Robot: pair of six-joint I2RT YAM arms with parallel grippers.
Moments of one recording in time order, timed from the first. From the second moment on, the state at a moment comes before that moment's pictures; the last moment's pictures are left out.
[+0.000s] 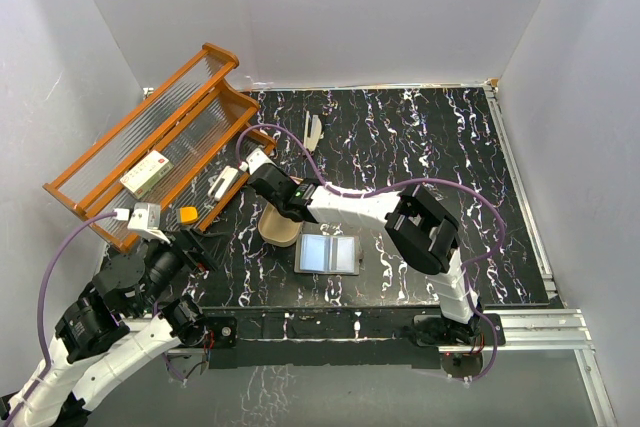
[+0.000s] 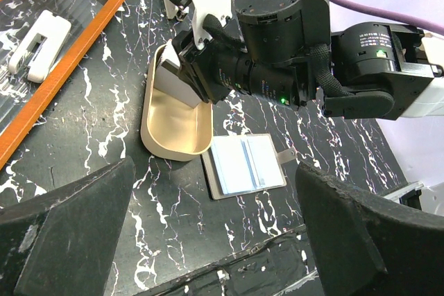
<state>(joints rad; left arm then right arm) -0.86 0.14 0.74 -0.82 -0.41 -0.60 1.01 2.06 1.56 -0.31 0.48 -0.02</state>
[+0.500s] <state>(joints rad) -0.86 0.14 0.74 -0.82 -0.41 -0.60 1.01 2.06 1.57 -0.32 0.47 -0.02</state>
